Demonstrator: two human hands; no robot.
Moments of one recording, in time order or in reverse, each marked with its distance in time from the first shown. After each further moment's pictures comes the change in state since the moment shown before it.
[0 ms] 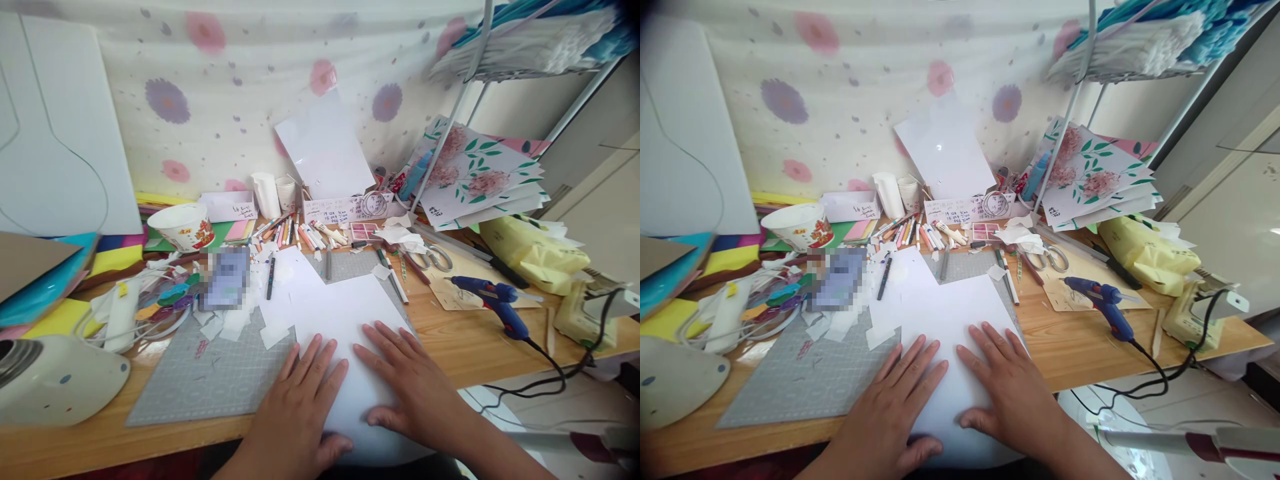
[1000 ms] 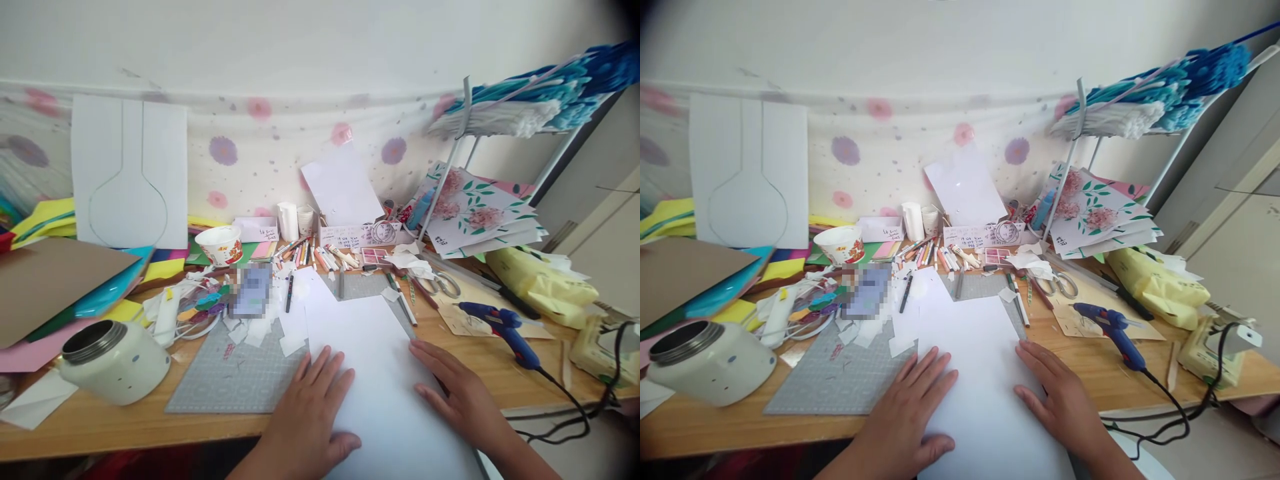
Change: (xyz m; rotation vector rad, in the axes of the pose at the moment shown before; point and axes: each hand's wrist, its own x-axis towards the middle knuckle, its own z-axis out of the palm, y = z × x) left_hand -0.002 0.001 -0.011 -0.154 -0.031 -0.103; right_hand -0.028 0.051 0.010 -0.036 0.420 0.056
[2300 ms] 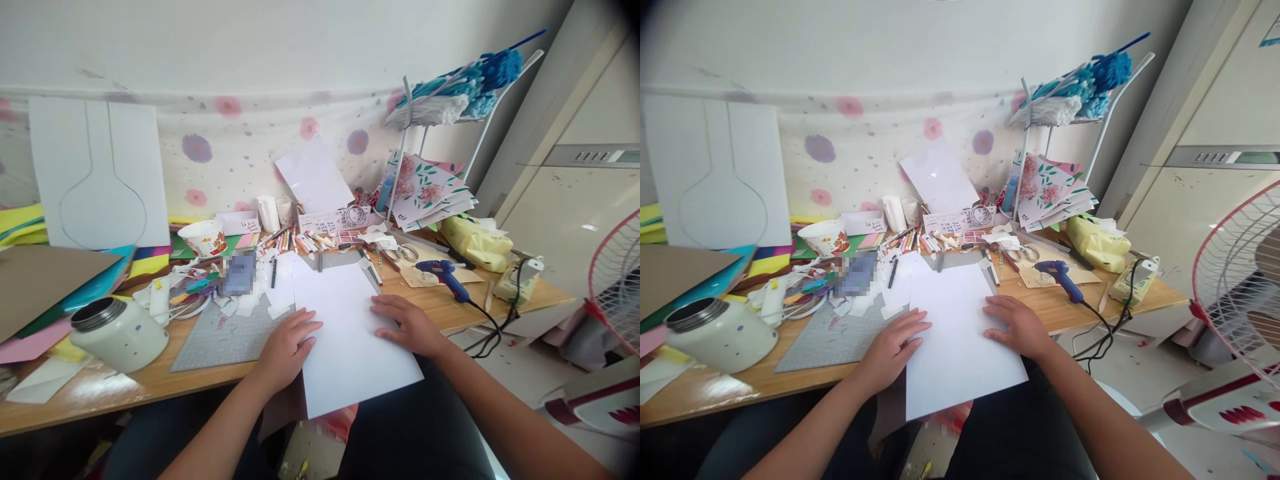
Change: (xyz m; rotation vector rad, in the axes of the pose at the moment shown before) left_hand 0.002 -0.012 0.000 -0.137 0.272 -0.019; right_hand 0.005 -0.002 -0.006 0.166 -0.038 -0.015
